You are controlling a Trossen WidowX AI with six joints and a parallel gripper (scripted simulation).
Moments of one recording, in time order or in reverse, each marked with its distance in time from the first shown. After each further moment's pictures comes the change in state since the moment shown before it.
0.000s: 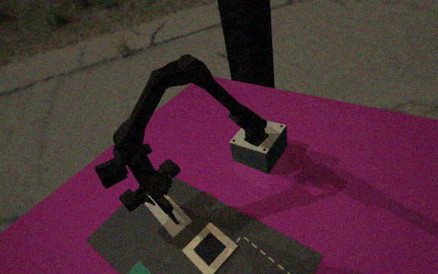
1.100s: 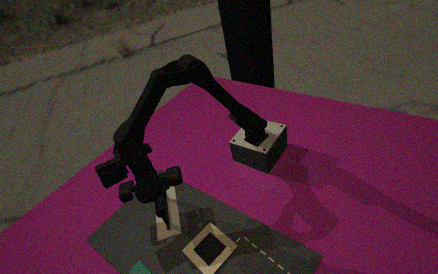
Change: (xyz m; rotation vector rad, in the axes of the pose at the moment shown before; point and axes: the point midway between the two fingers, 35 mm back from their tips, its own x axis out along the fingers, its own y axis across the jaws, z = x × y) arm 0.000 0.001 0.001 0.522 -0.002 0.006
